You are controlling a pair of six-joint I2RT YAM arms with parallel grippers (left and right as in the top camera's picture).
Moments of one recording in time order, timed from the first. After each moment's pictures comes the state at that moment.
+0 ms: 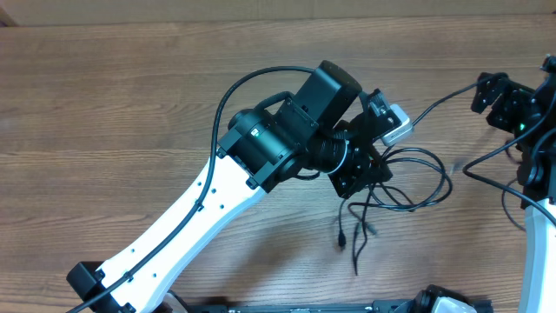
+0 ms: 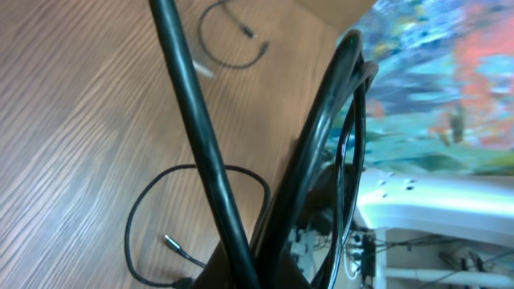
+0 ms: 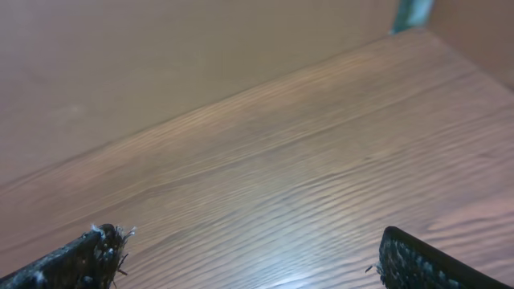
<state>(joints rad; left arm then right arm) -0.81 1.65 1.83 -1.02 0.64 0.00 -0.35 1.19 1.19 -0.54 -0.14 0.16</state>
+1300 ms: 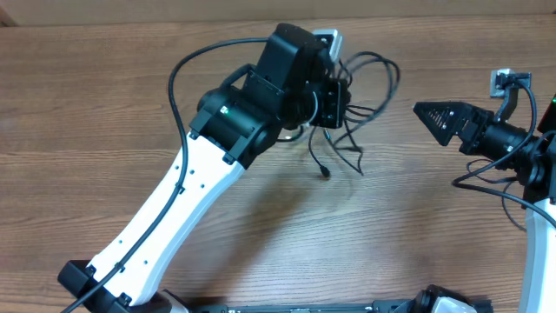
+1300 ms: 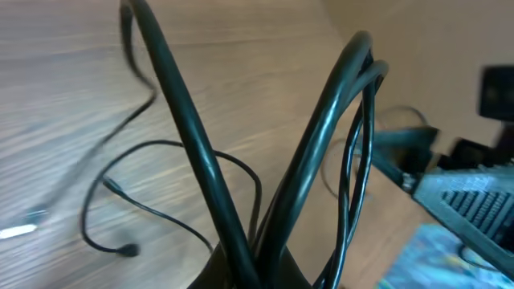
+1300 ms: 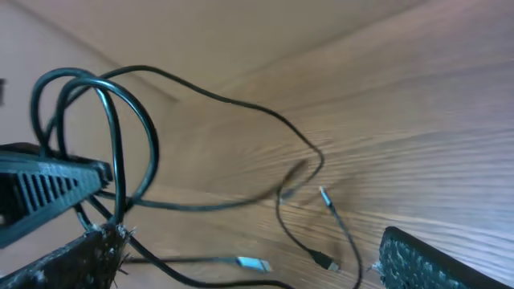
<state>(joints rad) -0.67 1.65 1.83 -0.83 0.30 -0.54 -0.36 1.19 1.19 -0.78 -1.00 0.12</state>
